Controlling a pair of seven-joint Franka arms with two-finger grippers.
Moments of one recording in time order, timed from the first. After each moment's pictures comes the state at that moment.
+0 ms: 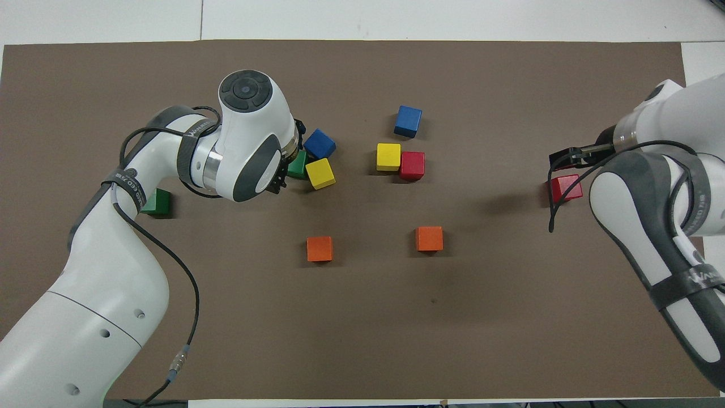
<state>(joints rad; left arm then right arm) -0.27 0.58 -0.22 -1.54 0.12 2.05 -1.64 -0.01 0.15 0.06 -1.86 0.01 2.04 -0.04</state>
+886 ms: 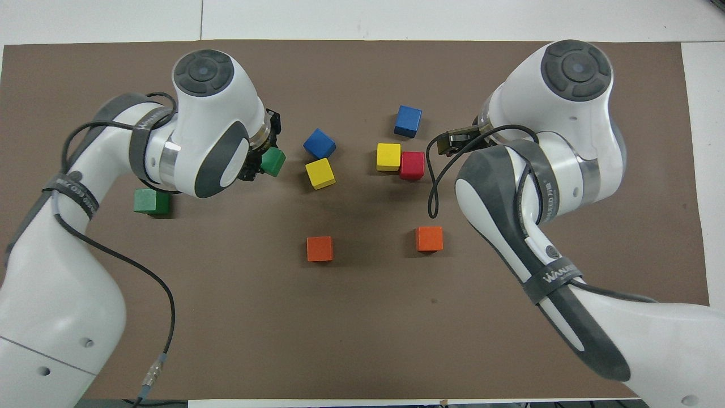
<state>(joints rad) -0.21 0.46 -0.22 -1.54 0.12 1.93 -1.44 0.26 0.33 0.06 -1.62 -0.04 2.00 0.21</state>
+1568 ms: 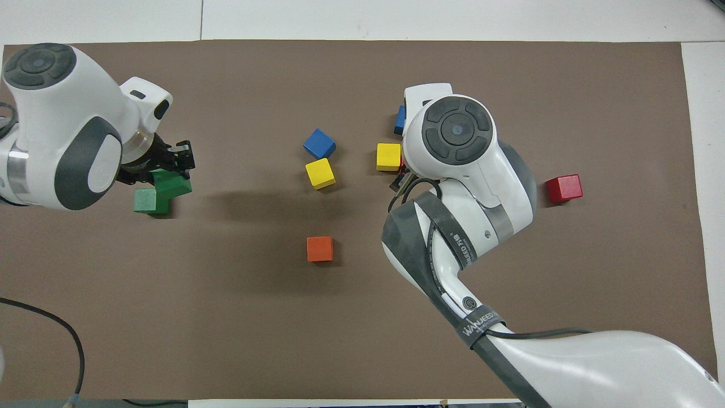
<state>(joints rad) 0.04 0.26 -0.21 -1.72 0.10 1.82 -0.37 0.42 0.34 0.06 -1.66 -0.15 2.15 -0.42</state>
